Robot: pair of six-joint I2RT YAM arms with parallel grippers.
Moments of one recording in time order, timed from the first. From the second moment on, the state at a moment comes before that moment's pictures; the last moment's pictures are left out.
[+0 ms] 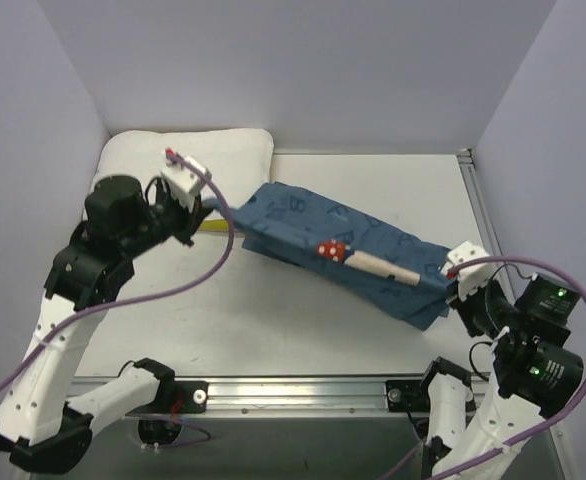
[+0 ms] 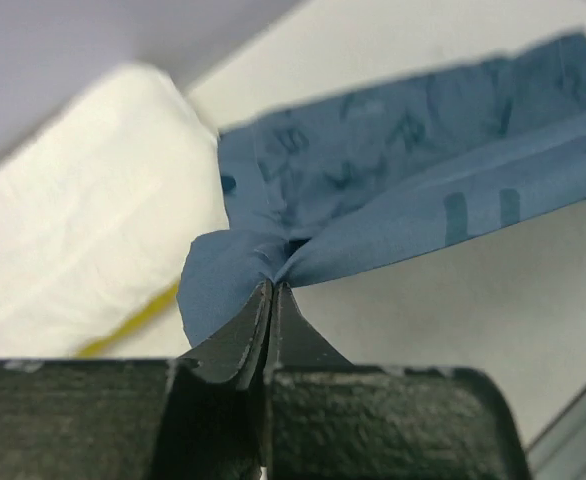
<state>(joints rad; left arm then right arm) -0.43 1.04 1.52 -0.72 0.20 0.17 -0.53 0.69 1.47 -1.53 -0.61 -0.93</state>
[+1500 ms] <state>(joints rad) -0.42 0.94 0.94 -1.22 0.24 0.84 0.28 1.67 1.25 -1.04 -0.33 -0.45</state>
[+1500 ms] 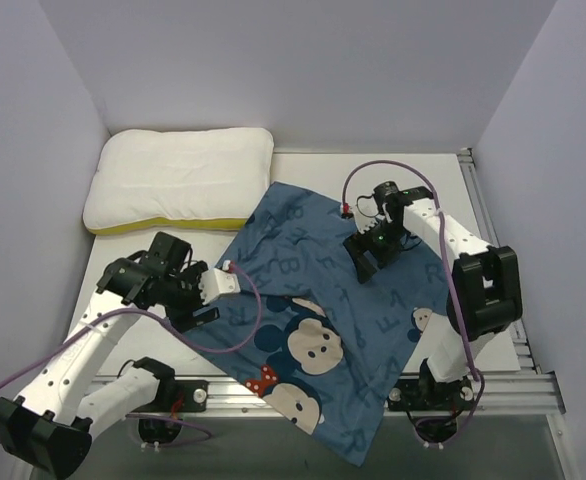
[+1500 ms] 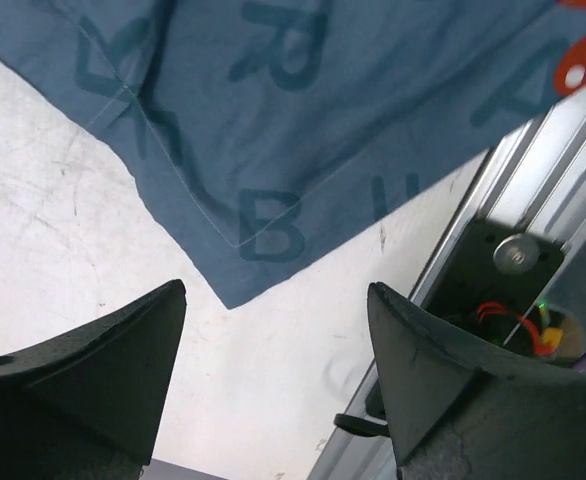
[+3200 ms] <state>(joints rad) -0.04 2.42 2.21 -0.99 0.14 0.51 0.09 2.17 1.59 -1.21 -0.34 -0.31</state>
